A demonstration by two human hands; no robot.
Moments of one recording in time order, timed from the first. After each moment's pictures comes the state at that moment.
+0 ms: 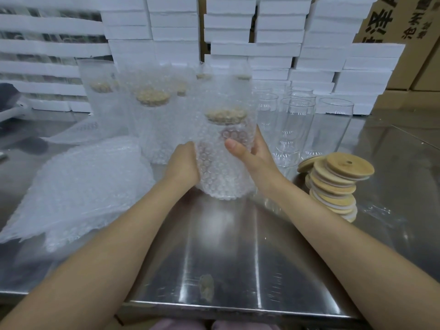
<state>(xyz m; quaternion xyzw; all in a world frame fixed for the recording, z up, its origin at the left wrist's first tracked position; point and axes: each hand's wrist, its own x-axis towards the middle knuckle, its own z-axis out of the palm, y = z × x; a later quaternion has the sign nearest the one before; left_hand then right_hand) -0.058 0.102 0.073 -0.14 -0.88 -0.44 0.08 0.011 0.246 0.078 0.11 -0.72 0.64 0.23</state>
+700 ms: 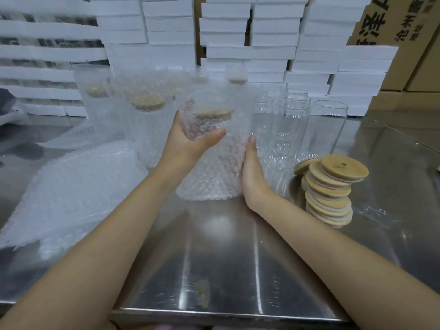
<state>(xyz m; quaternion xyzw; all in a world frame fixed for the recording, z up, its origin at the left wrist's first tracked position) -0.050 0.103 0.099 -0.29 -0.65 -0.70 0.06 0.001 0.230 0.062 -0.08 -0.59 0.78 0.17</state>
